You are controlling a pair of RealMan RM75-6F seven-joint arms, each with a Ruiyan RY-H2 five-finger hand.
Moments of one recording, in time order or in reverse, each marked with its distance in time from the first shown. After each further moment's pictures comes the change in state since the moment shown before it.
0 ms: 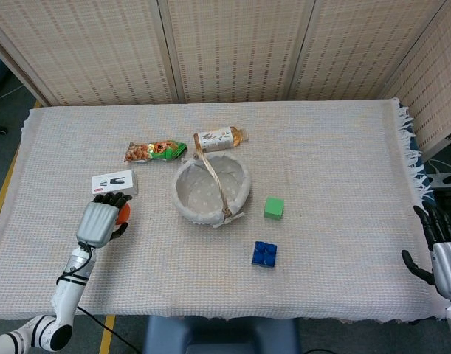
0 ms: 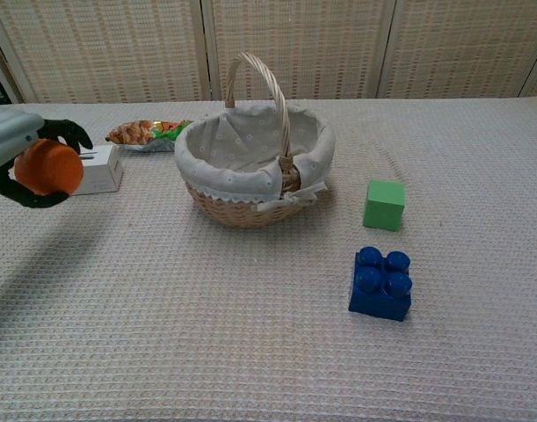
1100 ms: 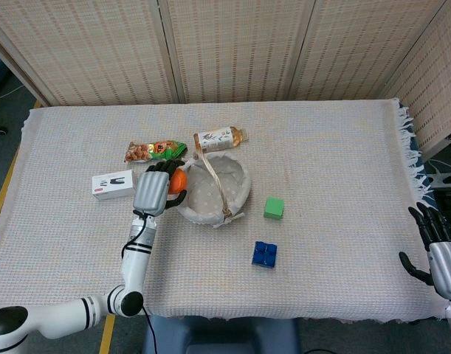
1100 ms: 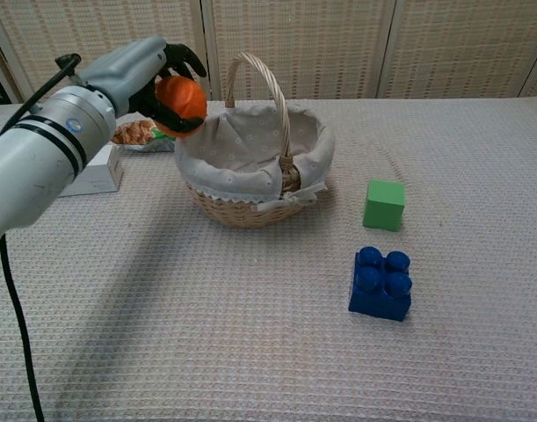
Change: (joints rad) left arm -0.297 -0.338 -0.259 0.045 -0.319 0.017 0.055; right arm 0.013 0.030 -0.015 -0.010 -0.006 -0.037 0.031
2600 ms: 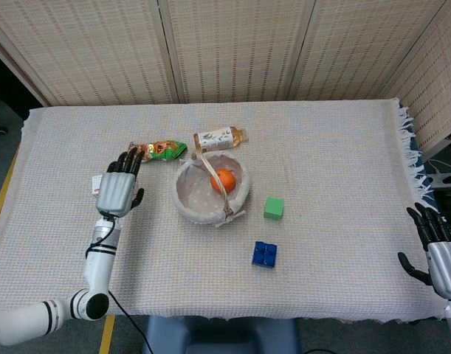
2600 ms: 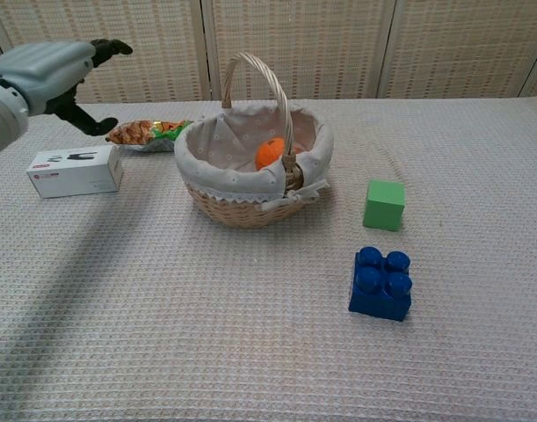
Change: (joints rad) left arm 0.086 0.281 0.164 -0.113 -0.043 0.030 0.145; right arm 0.007 0.001 -0.006 -0.003 0.002 -0.013 -0.005
